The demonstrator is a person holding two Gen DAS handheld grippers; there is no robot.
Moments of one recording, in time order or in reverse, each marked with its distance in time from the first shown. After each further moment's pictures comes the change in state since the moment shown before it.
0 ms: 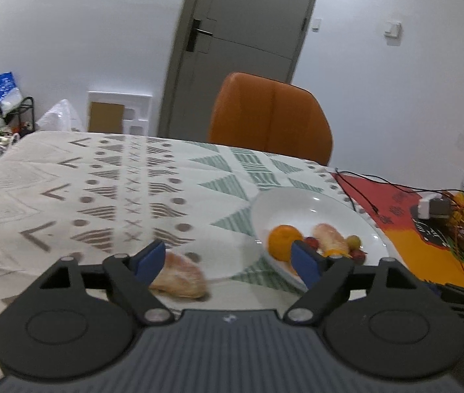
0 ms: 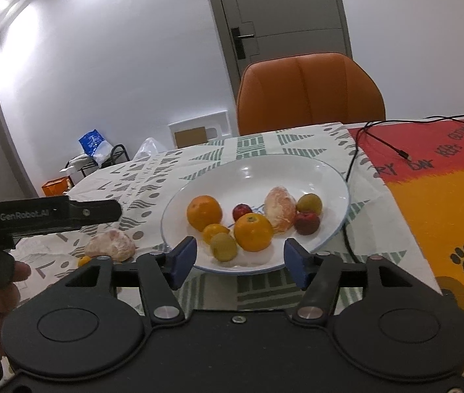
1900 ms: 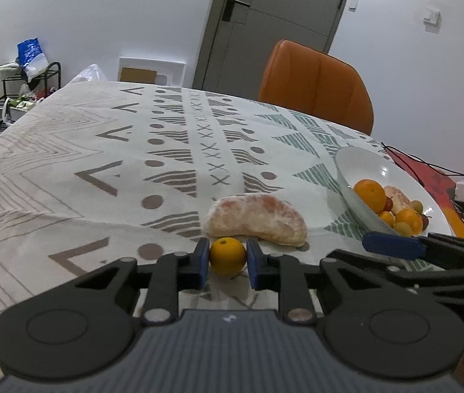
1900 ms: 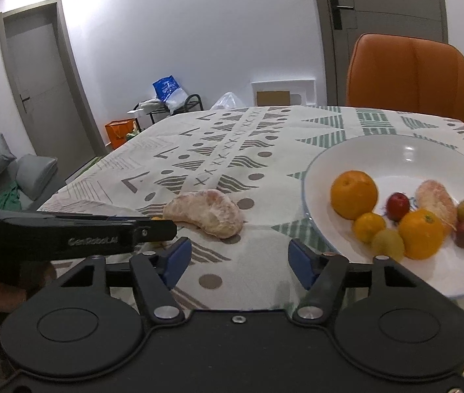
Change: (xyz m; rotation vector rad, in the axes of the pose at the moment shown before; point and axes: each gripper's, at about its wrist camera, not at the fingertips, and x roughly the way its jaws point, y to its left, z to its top) left arm 0.016 0.074 -0.031 -0.057 0.104 0.069; right arm 0.069 0.093 -0.009 -0.211 0.139 0.232
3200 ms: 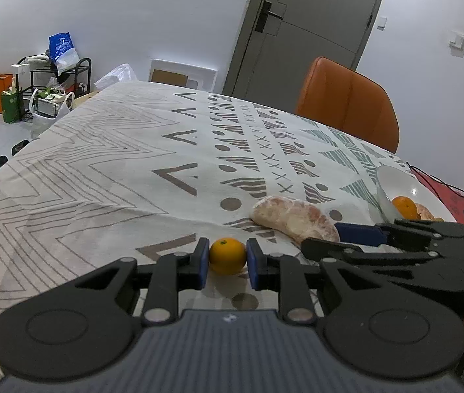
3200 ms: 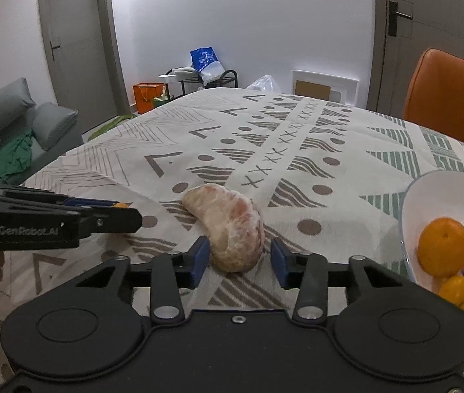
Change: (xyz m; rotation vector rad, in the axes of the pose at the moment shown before) left arm -0.024 0.048 -0.001 -0.073 -0.032 0.058; right arm 0.056 0.044 0.018 -0.198 0.077 0.048
